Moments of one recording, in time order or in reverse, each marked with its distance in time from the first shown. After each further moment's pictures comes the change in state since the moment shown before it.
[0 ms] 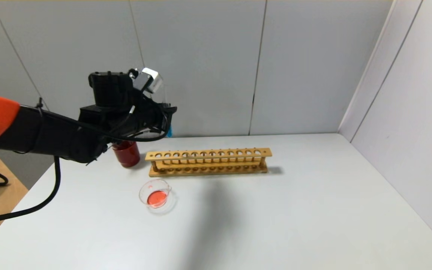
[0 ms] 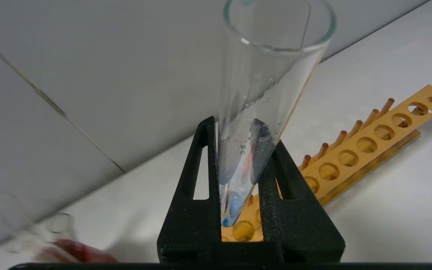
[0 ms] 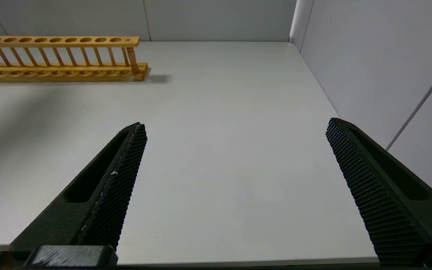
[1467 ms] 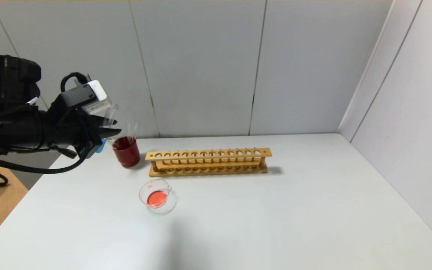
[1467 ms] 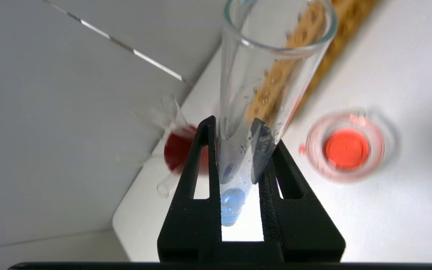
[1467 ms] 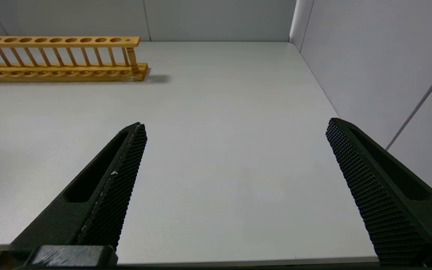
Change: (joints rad) left arm 0.238 -0.396 0.155 0.546 -0.158 0.645; right arm 0.000 0.000 0.000 0.000 0.000 0.000
